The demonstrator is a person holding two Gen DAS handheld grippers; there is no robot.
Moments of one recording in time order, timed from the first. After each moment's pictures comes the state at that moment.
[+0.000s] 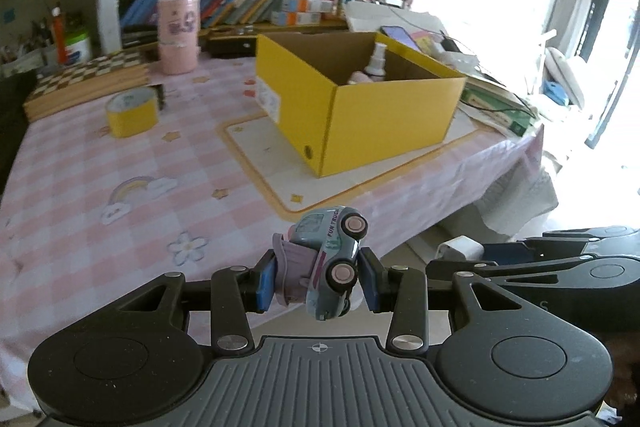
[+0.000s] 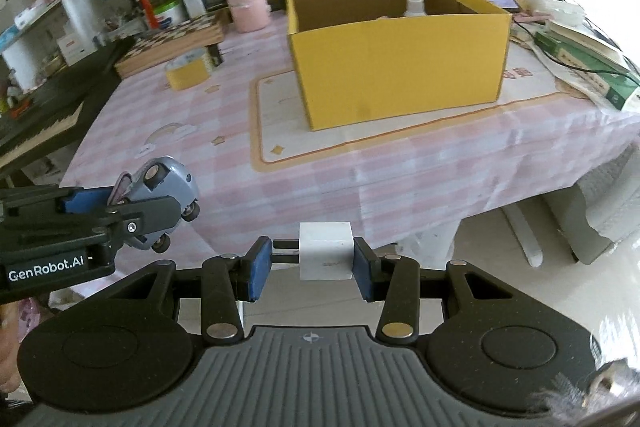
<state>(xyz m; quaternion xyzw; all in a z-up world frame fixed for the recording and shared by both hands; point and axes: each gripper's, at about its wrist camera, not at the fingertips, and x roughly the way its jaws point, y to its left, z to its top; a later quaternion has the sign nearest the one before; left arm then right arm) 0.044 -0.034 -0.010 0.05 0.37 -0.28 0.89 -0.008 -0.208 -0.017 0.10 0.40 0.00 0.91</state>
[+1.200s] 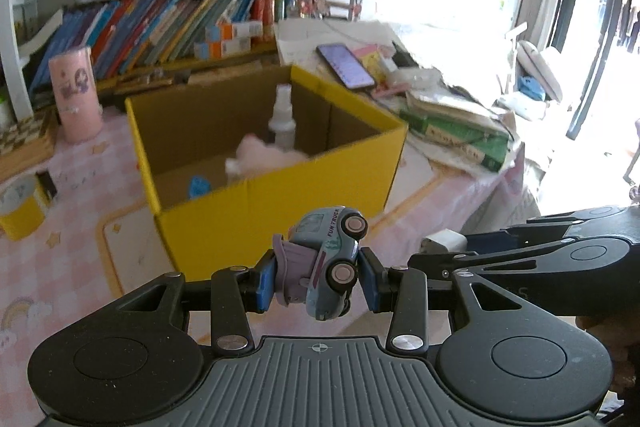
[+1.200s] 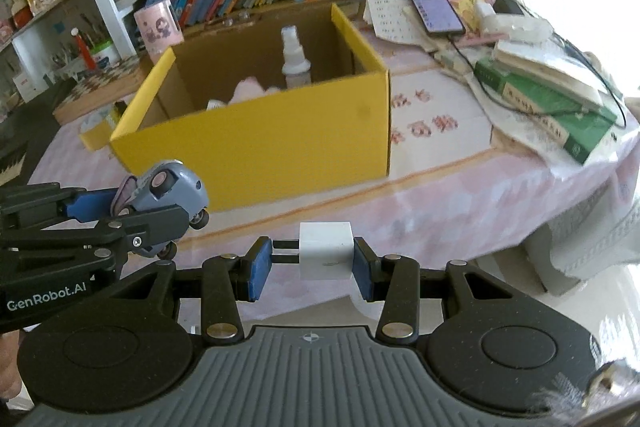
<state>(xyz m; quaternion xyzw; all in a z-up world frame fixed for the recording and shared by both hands) 0.109 -0.195 0.001 0.07 0.33 -0.32 0.89 0.066 -0.365 -0.002 0.10 0.39 -0.01 0.91</state>
